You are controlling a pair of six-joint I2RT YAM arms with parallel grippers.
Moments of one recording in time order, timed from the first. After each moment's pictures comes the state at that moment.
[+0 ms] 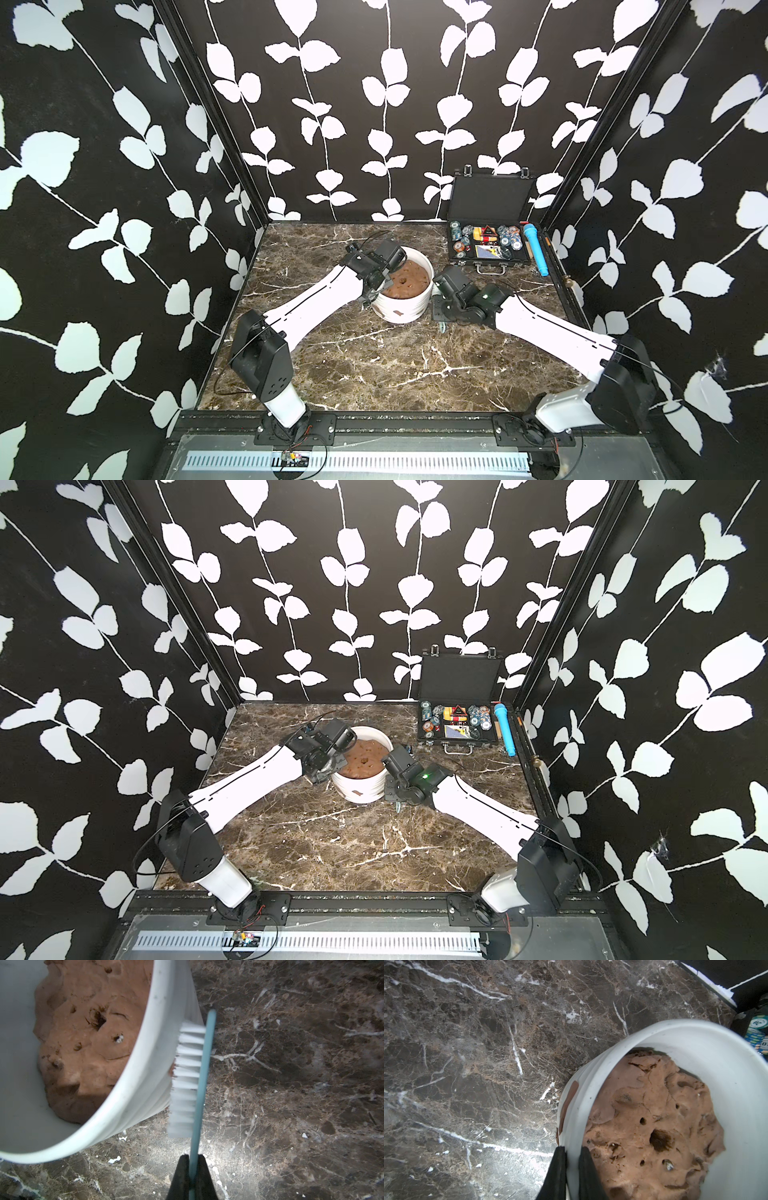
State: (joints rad) left arm -0.73 1.63 1.45 -0.99 -0.38 -1.14; right arm 0.79 1.44 1.13 -0.72 0.07 0.71
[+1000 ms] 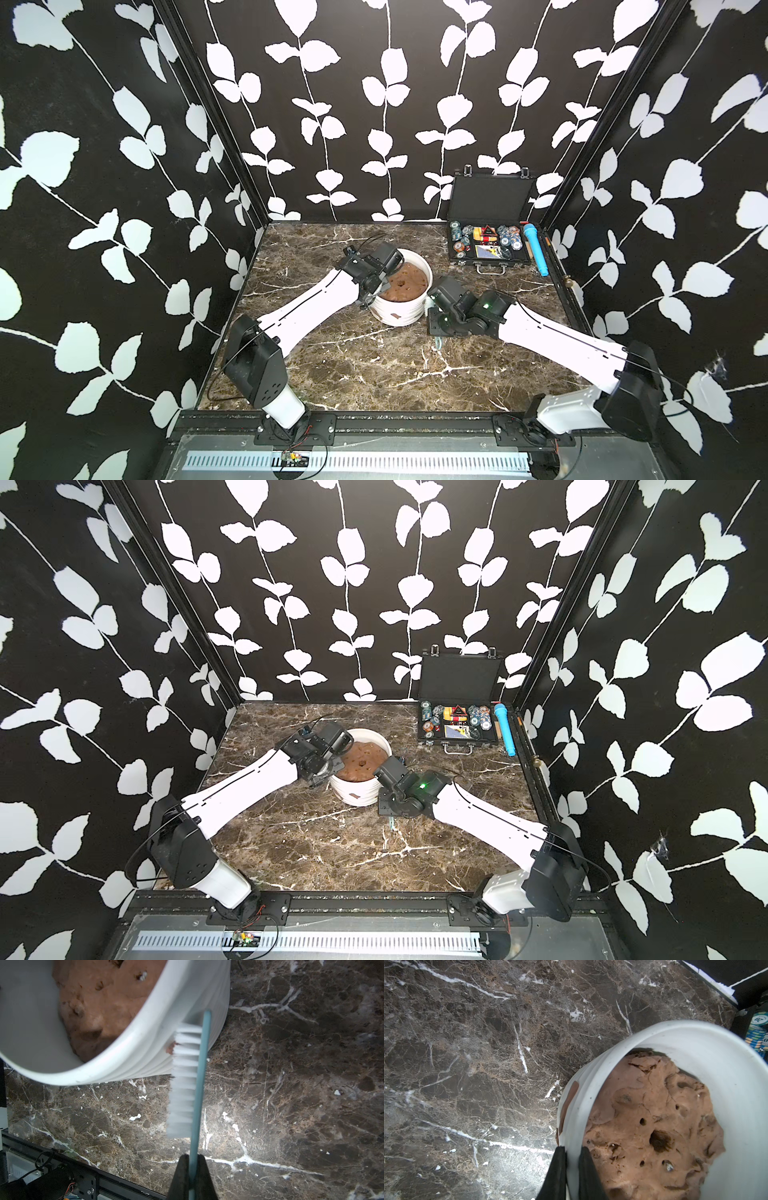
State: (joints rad) left arm -0.73 1.59 1.41 -0.97 -0.38 -1.13; right arm 0.91 1.39 1.15 -0.84 0.01 0.83
